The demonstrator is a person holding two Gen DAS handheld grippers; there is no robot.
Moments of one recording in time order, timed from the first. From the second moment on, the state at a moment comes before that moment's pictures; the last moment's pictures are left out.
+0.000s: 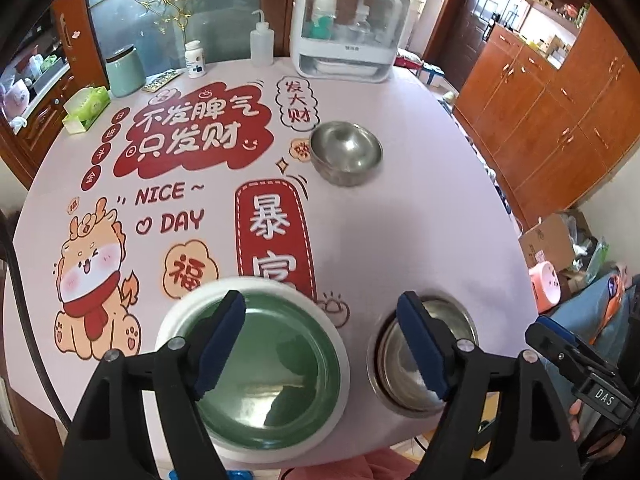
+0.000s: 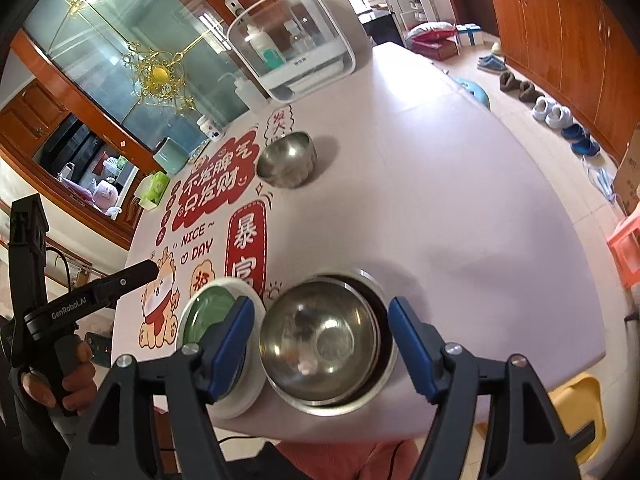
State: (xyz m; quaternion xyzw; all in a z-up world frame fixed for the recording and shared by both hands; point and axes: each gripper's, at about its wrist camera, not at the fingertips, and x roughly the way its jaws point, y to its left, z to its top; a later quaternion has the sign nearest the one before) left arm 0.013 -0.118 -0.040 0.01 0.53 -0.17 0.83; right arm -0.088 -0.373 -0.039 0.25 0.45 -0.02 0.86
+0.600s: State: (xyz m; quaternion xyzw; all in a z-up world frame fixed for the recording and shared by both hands) left arm 0.100 -0.122 -0.051 0.01 0.54 -0.15 0.83; right arm 0.010 -0.374 -0.038 0.24 0.45 -0.02 0.86
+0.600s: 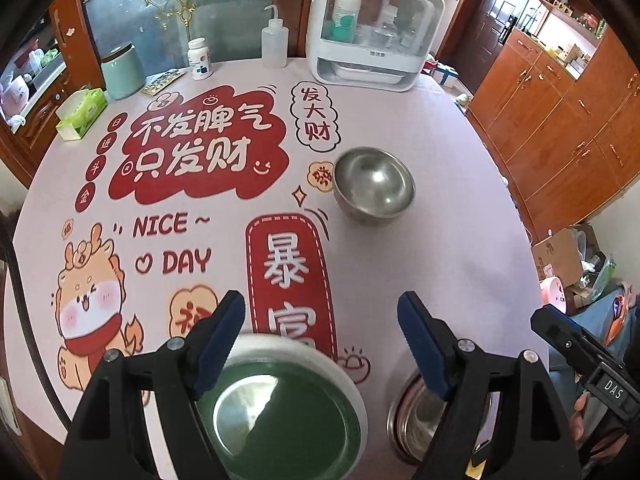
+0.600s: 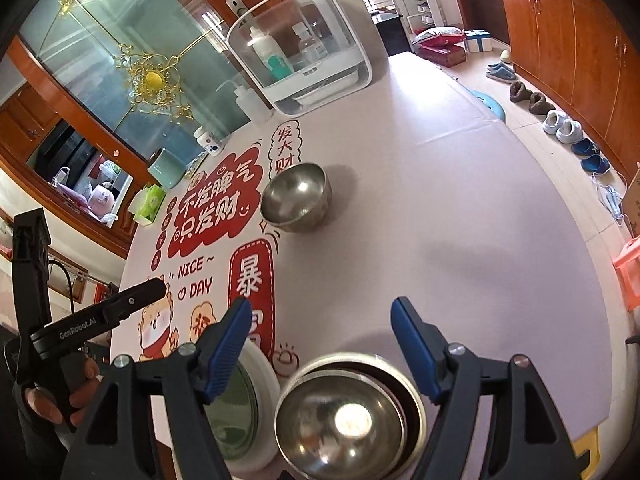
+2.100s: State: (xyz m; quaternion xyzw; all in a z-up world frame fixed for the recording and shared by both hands) left arm 0.280 -0.195 -0.200 0.03 0.64 -0.16 0.75; right arm 0.180 -0.390 -0.157 0.29 0.51 -0.01 0.81
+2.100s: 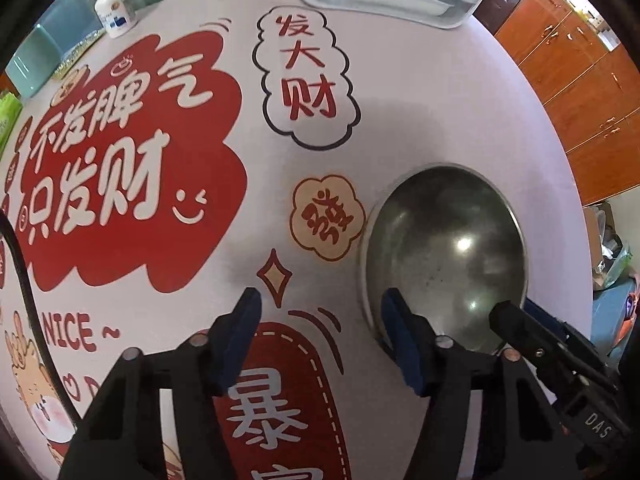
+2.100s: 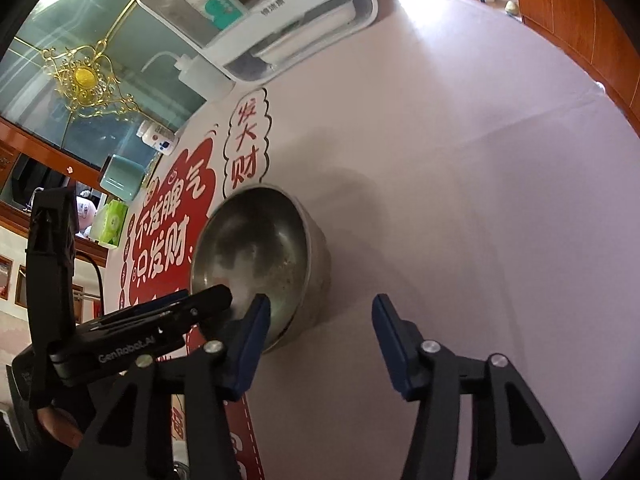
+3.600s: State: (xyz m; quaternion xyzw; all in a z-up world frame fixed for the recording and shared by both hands) left arm 0.238 -0.195 -0.158 -0.03 0.63 -0.21 0.75; right arm 0.140 -0.385 -0.106 0.32 0.47 0.01 0.82
